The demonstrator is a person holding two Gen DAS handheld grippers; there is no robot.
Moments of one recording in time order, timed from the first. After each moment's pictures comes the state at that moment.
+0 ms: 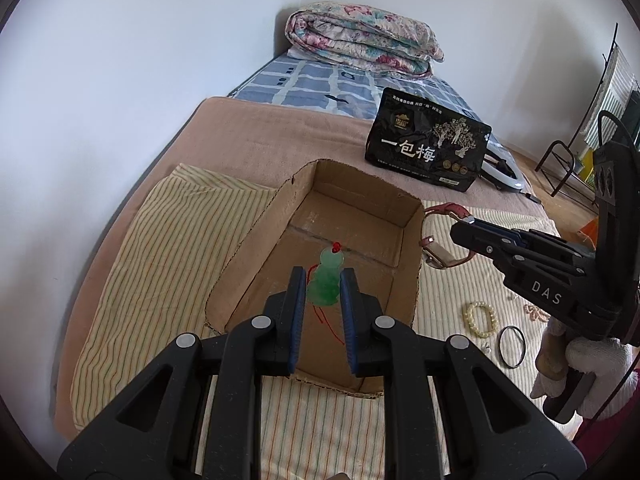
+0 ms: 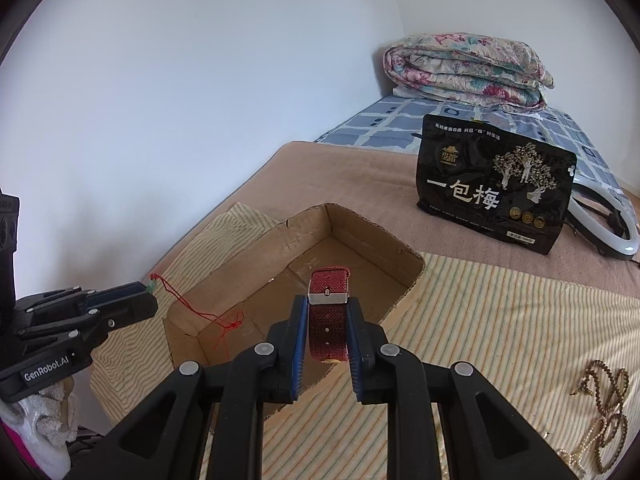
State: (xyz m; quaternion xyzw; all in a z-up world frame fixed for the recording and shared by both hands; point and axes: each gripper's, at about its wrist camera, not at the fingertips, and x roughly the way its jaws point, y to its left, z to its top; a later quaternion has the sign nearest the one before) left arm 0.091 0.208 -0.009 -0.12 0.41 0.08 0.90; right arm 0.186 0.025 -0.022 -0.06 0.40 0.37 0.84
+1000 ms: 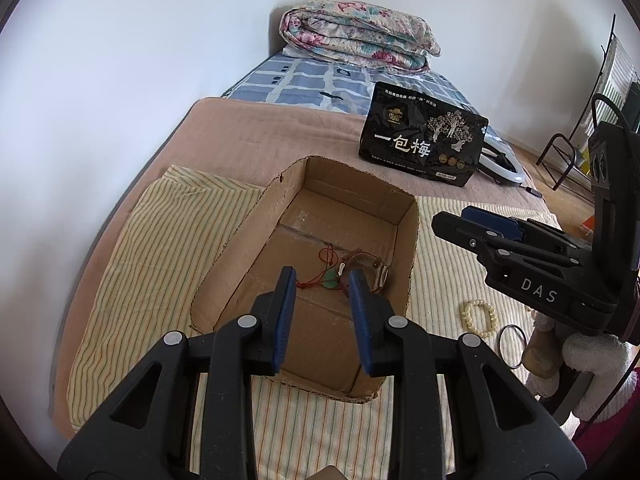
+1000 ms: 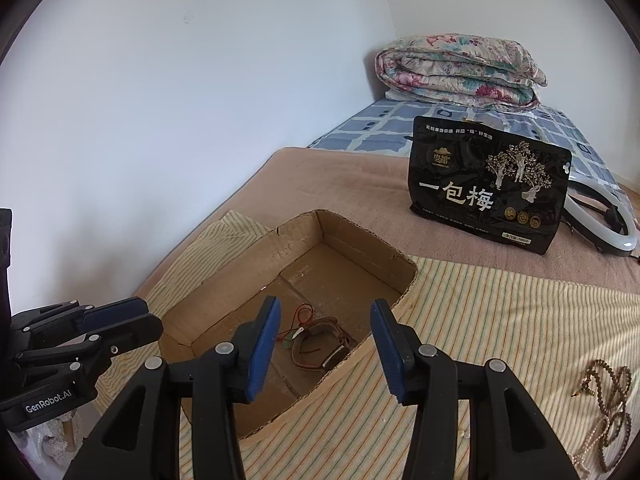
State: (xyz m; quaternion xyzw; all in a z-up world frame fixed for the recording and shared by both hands) left arm 0.099 0.193 -0.009 -0.11 0.41 0.08 0.90; right arm 0.192 0.018 -0.021 -0.05 0.39 0.36 0.85
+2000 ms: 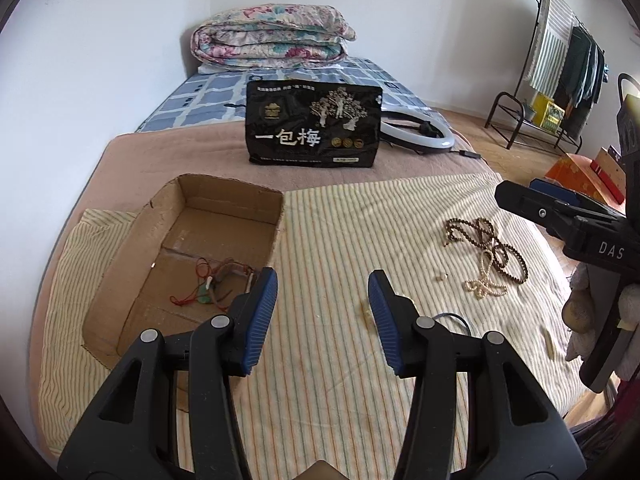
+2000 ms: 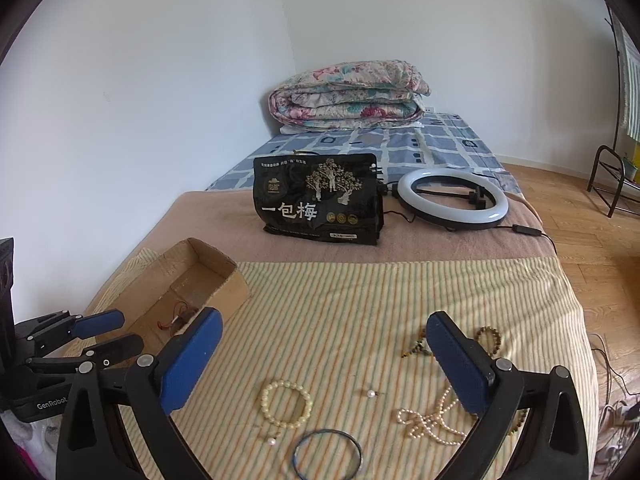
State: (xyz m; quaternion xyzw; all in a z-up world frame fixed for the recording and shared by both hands) left arm 0.128 0.063 -0.009 -0.04 0.41 -0.03 0.91; right arm 0.186 -0.168 0.015 -0.01 0.35 0.22 0.91
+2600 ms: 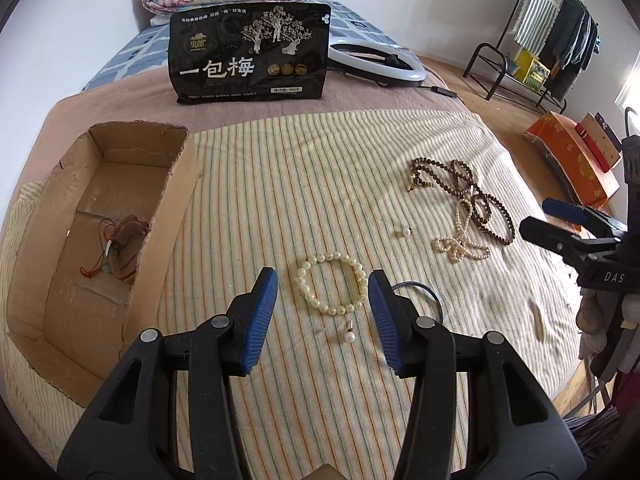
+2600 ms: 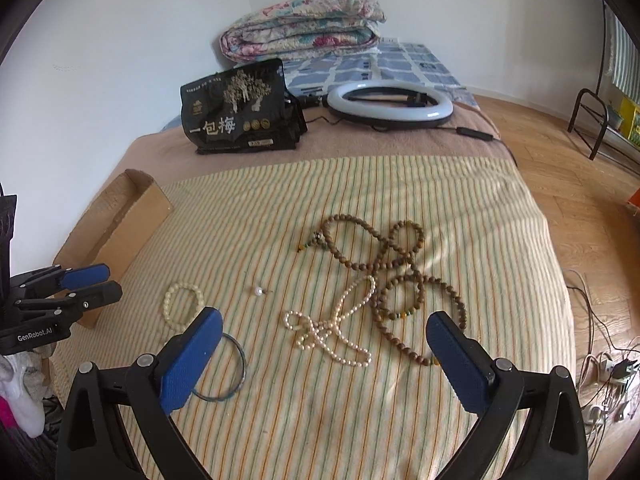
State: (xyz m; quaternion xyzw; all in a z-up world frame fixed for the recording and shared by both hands) left arm 0.165 0.003 -0.067 -0.05 0.50 -0.08 0.86; right arm 0.196 -0.268 -0.059 -0.02 0.47 0.18 0.86
